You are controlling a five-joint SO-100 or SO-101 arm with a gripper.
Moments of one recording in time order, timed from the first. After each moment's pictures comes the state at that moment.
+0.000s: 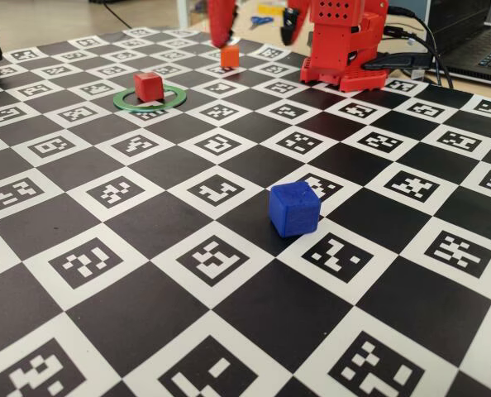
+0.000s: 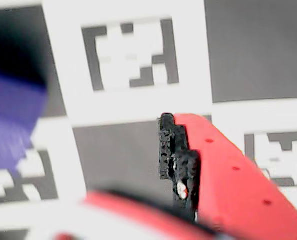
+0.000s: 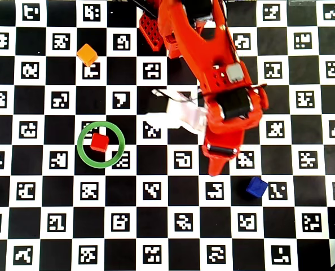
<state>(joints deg) -22.2 78.4 67.1 94.0 29.0</state>
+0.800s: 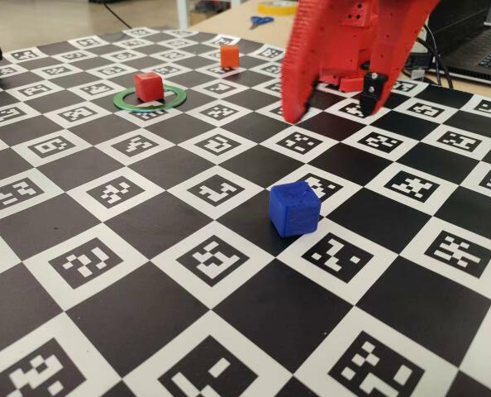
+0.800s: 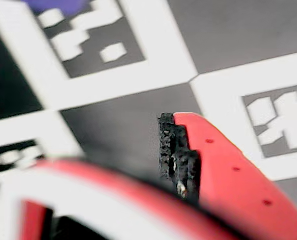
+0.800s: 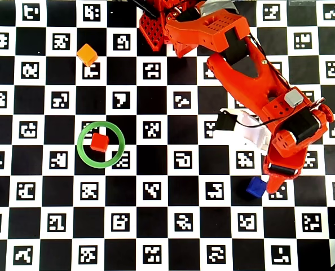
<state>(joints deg) -30.1 50.8 32.3 94.3 51.6</state>
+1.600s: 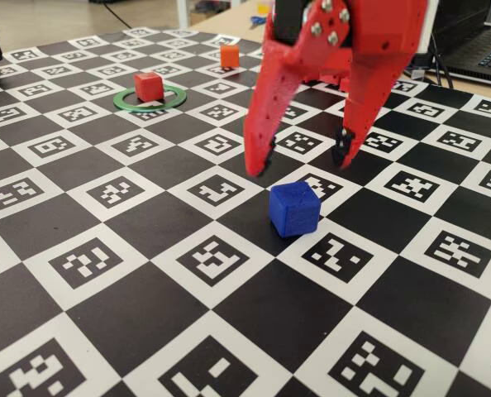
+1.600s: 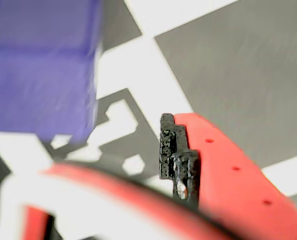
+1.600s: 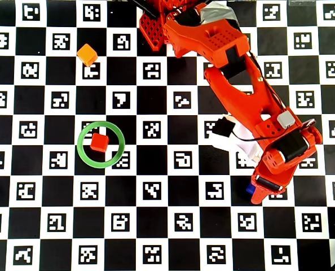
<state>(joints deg) -29.0 38.6 29.4 91.9 56.2</state>
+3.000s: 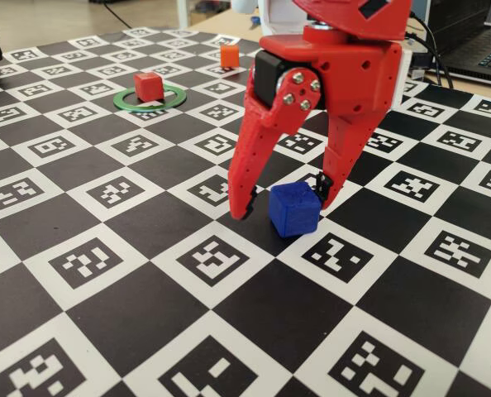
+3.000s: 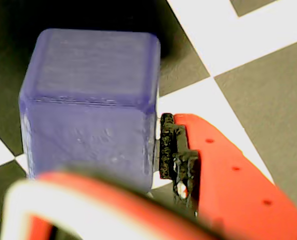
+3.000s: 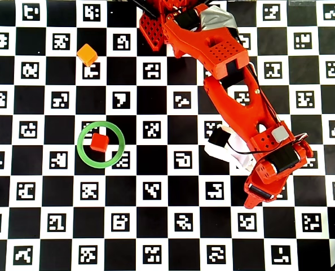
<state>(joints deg) -27.0 33.8 28.5 86.4 56.2</state>
